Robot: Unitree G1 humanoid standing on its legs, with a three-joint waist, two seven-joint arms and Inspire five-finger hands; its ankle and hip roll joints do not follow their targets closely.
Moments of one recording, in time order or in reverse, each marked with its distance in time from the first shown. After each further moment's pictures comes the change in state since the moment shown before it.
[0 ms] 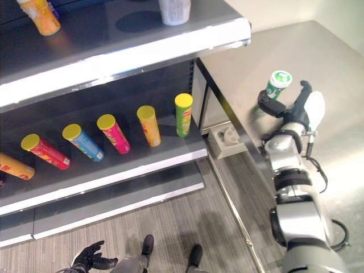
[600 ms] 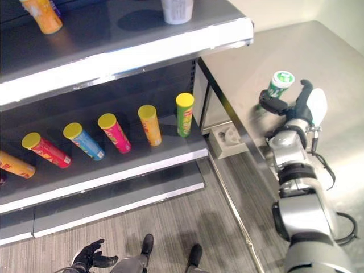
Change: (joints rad) left arm -0.007 0.002 -0.001 0.001 -0.034 -0.015 0.001; right arm -0.069 -0.039 0.086 0.091 0.036 -0.002 0.063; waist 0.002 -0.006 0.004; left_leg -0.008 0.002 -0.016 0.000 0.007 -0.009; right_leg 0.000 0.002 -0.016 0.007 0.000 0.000
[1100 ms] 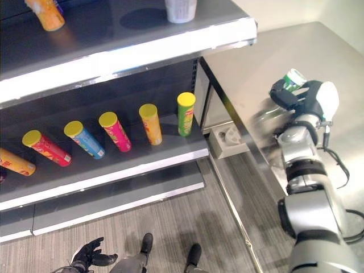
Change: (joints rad) left arm -0.007 0.007 0.000 0.000 0.000 -0.002 0.000; right arm -0.033 -0.040 0.032 0.030 -0.023 -0.016 0.006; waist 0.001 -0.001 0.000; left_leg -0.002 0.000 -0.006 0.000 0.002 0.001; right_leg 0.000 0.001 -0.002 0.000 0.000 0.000
